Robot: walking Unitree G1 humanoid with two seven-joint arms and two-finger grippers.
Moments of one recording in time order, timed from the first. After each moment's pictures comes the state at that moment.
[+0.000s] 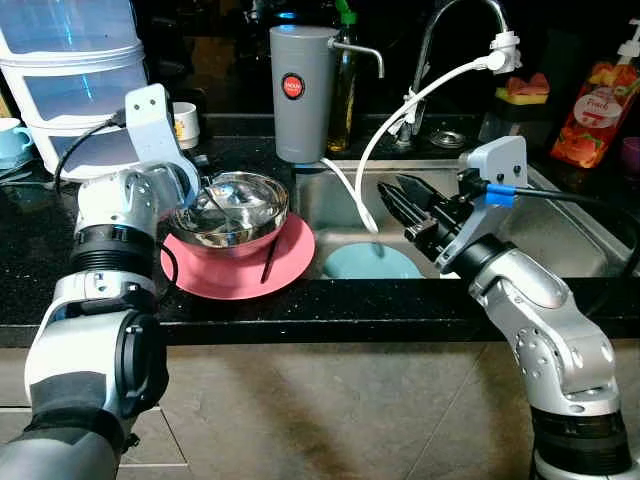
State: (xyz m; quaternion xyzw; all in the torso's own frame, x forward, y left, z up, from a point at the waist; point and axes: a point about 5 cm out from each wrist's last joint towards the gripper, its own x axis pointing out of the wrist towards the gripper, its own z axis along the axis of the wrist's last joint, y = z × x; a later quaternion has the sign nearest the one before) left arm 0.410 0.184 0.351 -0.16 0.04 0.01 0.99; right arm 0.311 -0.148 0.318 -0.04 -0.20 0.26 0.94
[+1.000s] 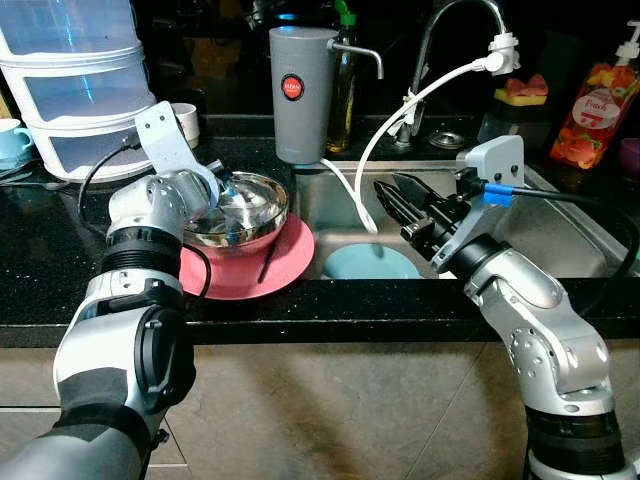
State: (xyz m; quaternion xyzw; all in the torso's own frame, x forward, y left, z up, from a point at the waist) left arm 0.416 0.170 0.339 -0.24 0.07 0.09 0.96; right arm 0.311 -0.144 0.318 -0.03 -0.21 0.26 0.94
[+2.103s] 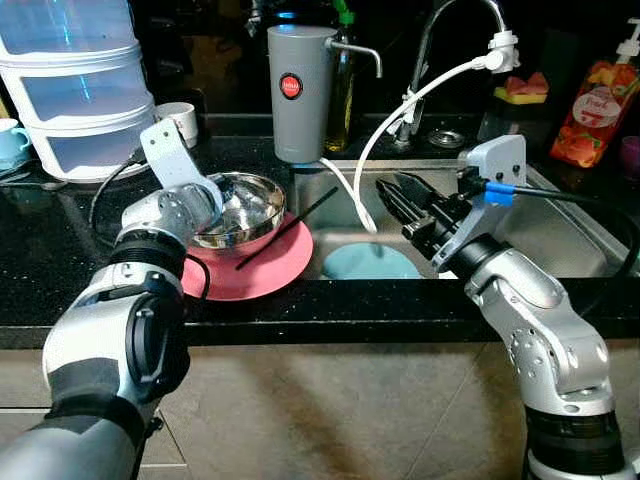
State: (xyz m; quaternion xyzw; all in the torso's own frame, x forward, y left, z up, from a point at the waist) left arm 0.427 0.172 0.322 -0.26 0.06 0.08 0.96; right arm 0.311 -0.145 0.319 -0.03 -0.21 0.25 0.94
